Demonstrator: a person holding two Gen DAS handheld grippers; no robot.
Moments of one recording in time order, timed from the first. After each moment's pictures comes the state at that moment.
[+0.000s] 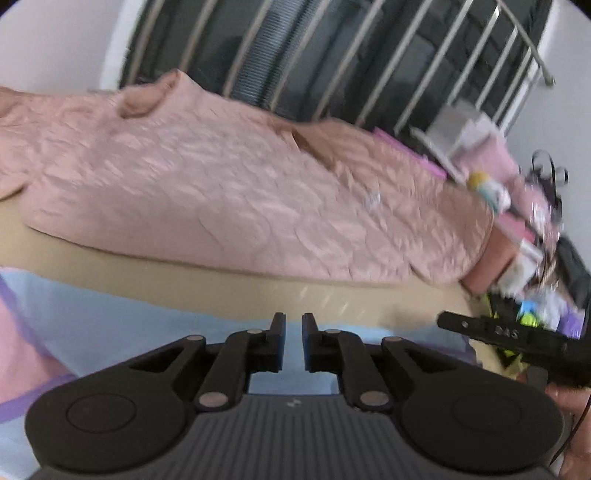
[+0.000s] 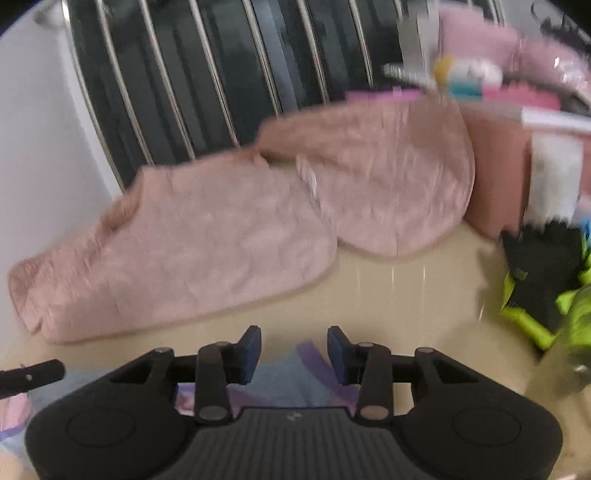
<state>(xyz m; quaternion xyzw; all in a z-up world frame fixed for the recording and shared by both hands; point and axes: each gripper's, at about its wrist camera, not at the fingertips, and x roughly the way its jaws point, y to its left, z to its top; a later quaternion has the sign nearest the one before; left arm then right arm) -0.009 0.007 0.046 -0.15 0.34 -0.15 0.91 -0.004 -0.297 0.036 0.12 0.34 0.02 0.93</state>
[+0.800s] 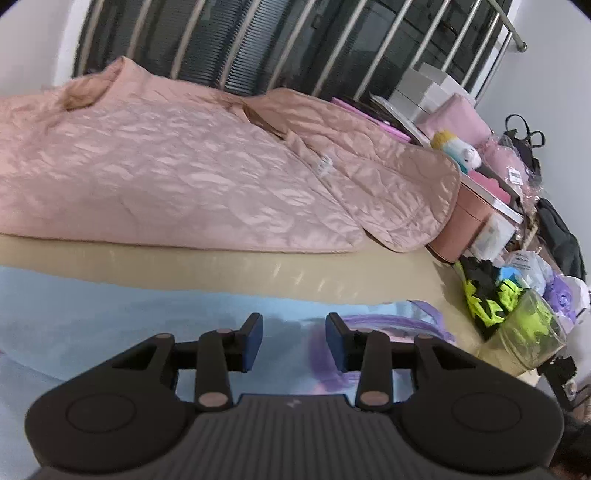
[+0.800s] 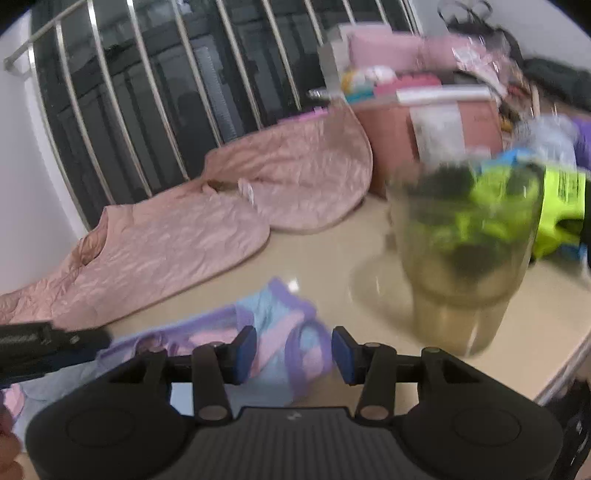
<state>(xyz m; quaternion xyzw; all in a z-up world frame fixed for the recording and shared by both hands) -0.009 -0.063 0.034 -0.12 0.36 -0.20 0.90 -0.100 -0.312 0.006 0.19 0.28 -0.07 0.94</state>
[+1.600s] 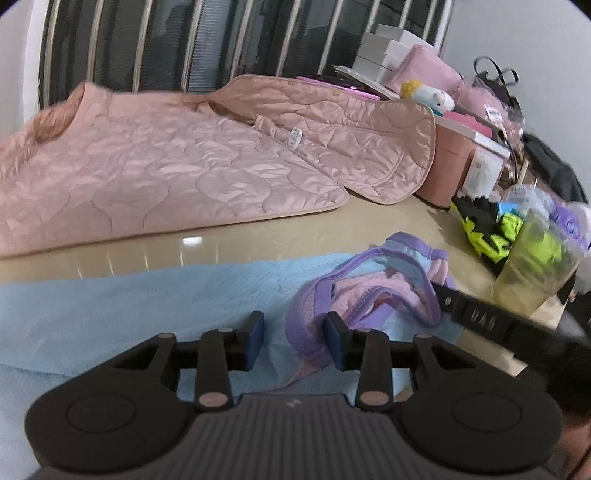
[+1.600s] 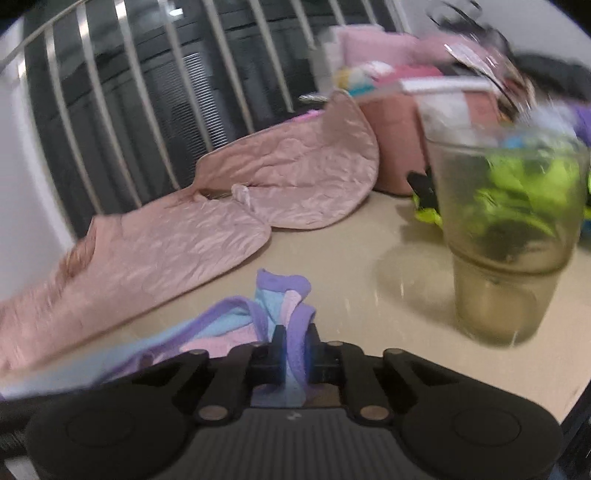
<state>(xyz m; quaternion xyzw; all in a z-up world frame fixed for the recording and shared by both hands) -0.029 -0.080 0.020 -0.05 0.35 -0.22 0.91 -0.076 -0.287 -0.016 0.17 0.24 -0.09 0.95</state>
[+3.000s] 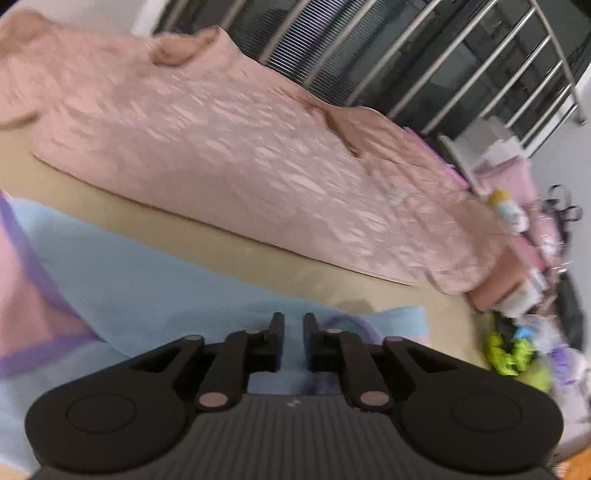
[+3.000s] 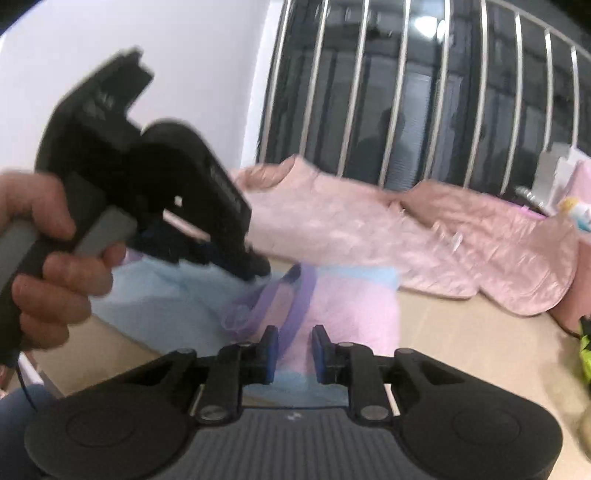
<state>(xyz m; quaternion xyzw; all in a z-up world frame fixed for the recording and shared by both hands) 0.003 0.023 0.027 -0.23 0.37 -0.12 0.89 -0.111 -0.155 -0.009 -0.11 0.22 0.17 0.96</state>
